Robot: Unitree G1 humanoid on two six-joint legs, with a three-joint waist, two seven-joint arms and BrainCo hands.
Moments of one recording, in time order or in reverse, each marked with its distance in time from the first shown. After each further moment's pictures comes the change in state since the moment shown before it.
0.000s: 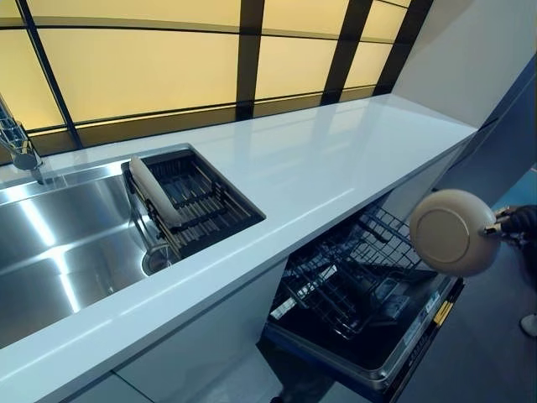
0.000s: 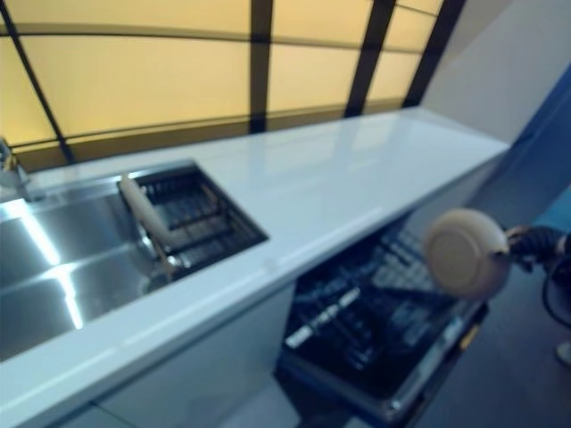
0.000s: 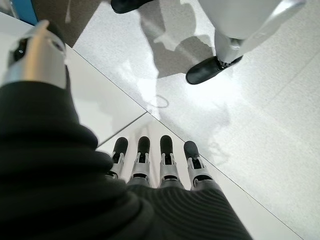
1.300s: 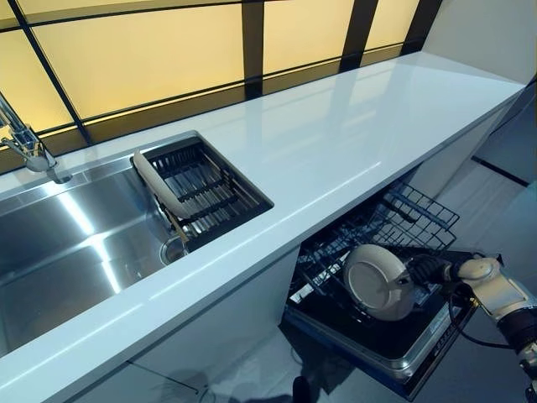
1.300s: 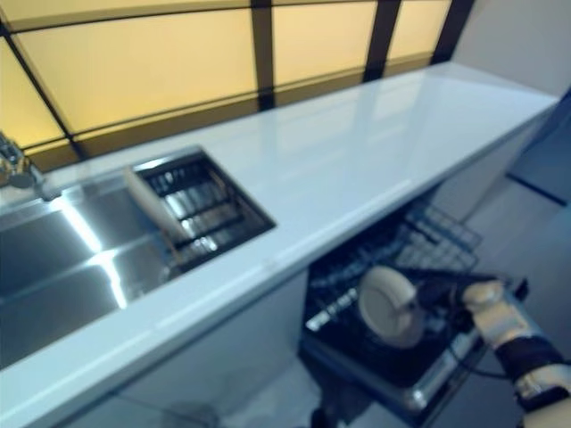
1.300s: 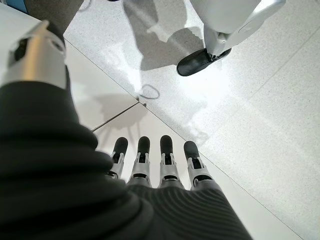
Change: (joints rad) left arm -0.048 -0.043 -0.002 -0.014 0.001 -0.002 -0.004; right arm 0.182 0.402 -0.010 -0.152 -0.195 -0.018 -0.094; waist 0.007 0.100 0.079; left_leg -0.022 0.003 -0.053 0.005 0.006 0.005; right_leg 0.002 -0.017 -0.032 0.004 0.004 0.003
